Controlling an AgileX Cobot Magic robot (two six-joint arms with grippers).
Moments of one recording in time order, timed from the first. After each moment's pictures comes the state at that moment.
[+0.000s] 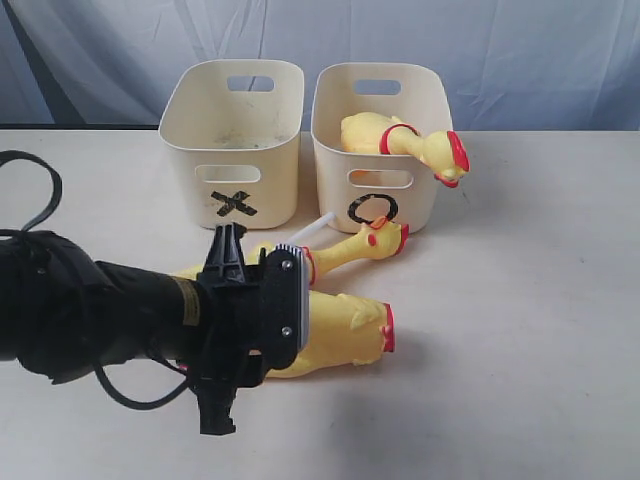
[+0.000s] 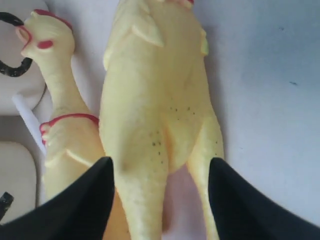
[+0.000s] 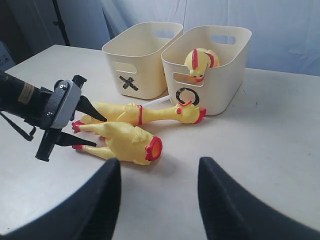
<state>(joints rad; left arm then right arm) -0.81 1.57 -0.67 -0.02 0.06 0.90 0.46 0.01 -0.68 0.10 1.08 0.05</state>
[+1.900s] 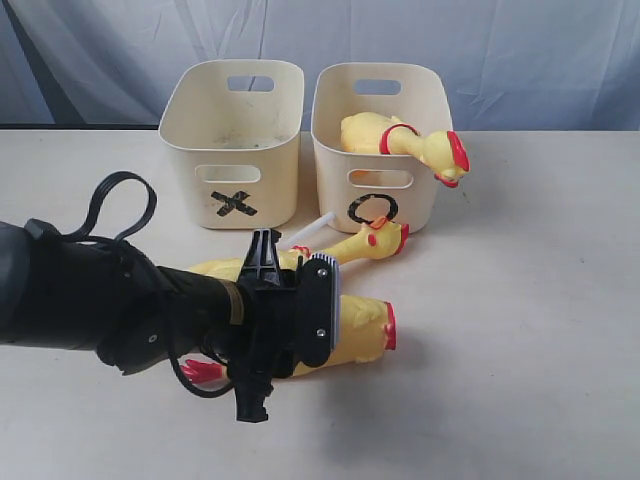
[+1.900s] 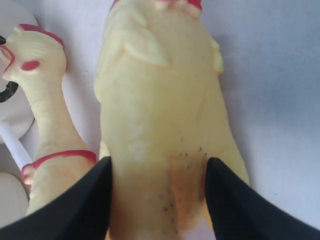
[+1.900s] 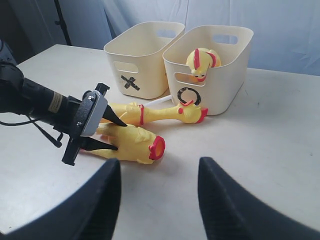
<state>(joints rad) -0.81 1.75 -0.75 0.02 -0.05 0.90 0.46 0.01 -0.68 0.11 1.08 0.04</state>
